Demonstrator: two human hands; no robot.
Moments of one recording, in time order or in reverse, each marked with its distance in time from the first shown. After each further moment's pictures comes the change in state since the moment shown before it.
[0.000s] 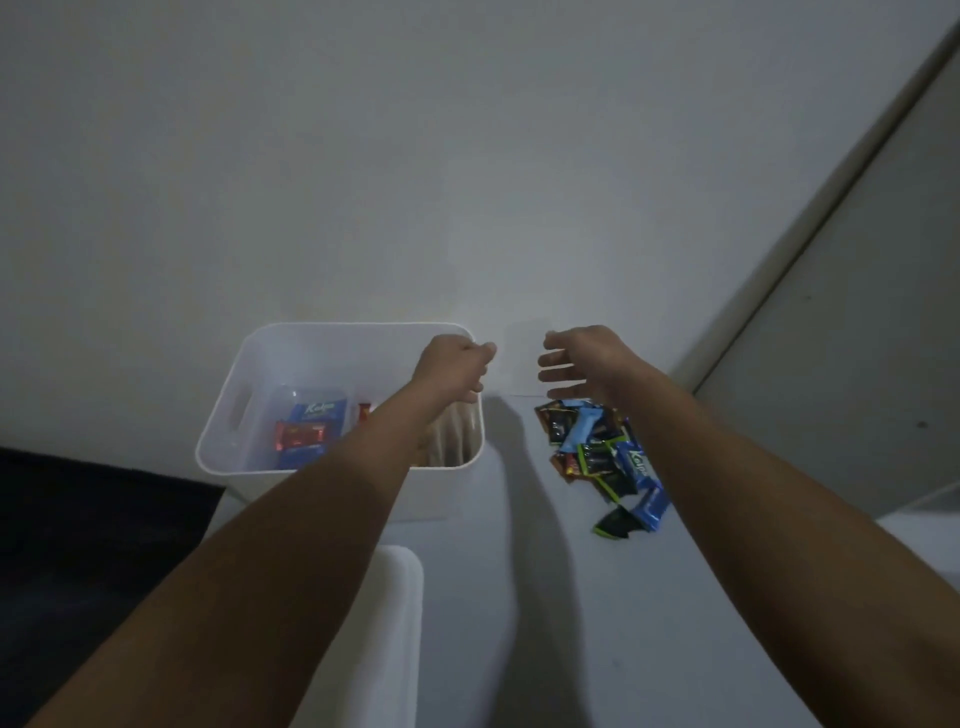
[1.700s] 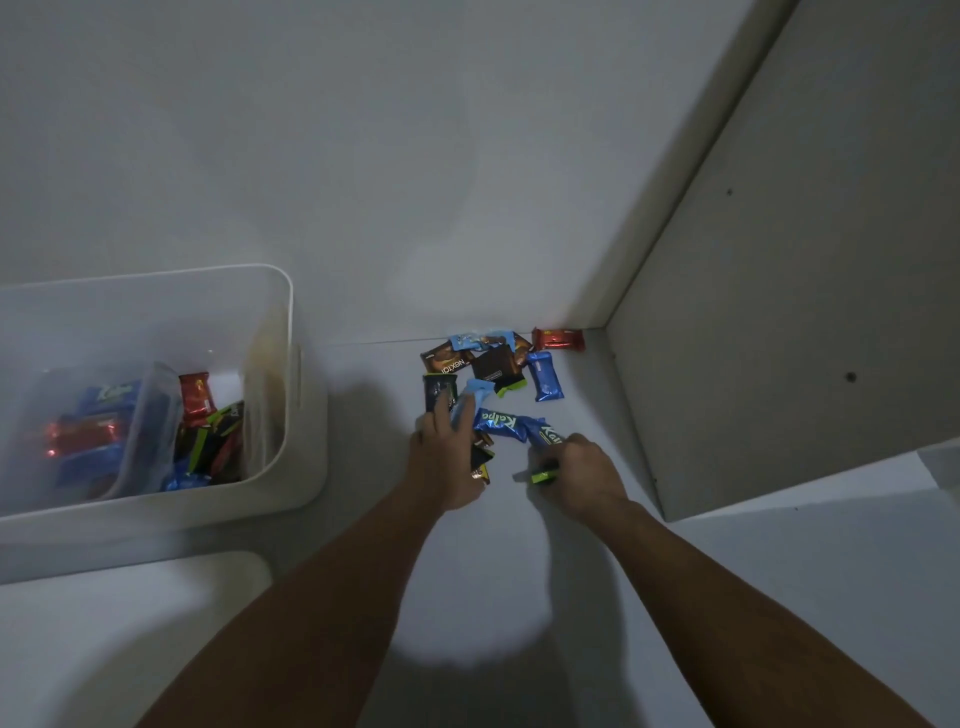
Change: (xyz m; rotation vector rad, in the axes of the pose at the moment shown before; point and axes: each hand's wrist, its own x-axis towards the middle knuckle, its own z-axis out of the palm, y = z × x) left_hand 0.027 -0.155 0.221 1.078 -0.164 0.340; right_hand 0.021 0.229 -0.127 -1.045 0.061 -0.055
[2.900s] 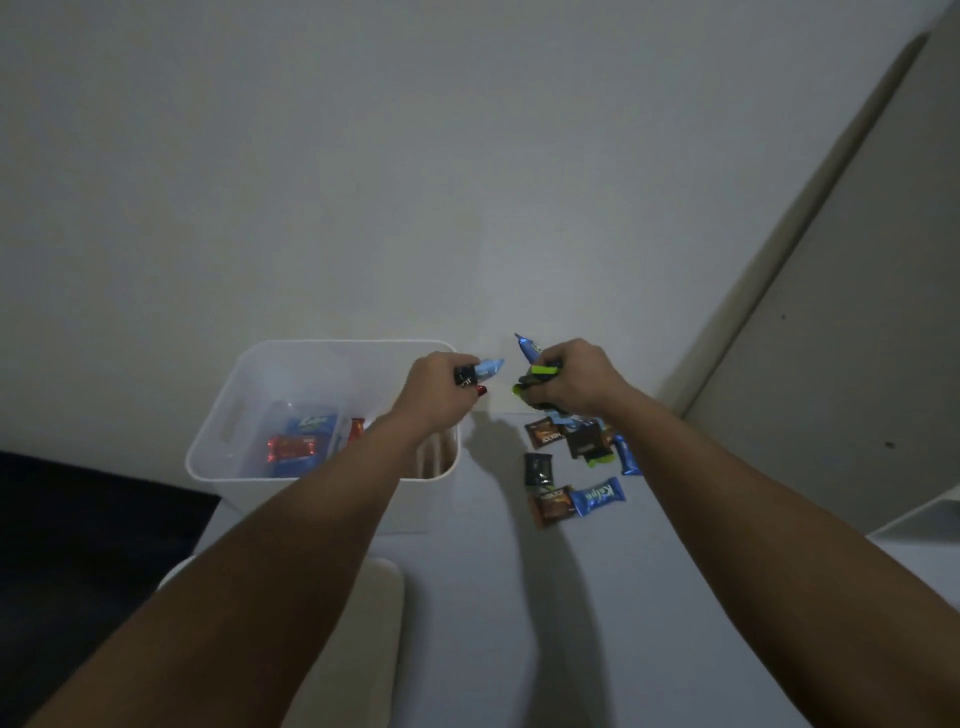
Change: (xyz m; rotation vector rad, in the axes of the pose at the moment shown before) left_hand -0.079 -0.091 -0.240 -0.560 0.354 -0.091; right_hand -0.026 -0.209 -0.151 0.294 0.167 -0.272
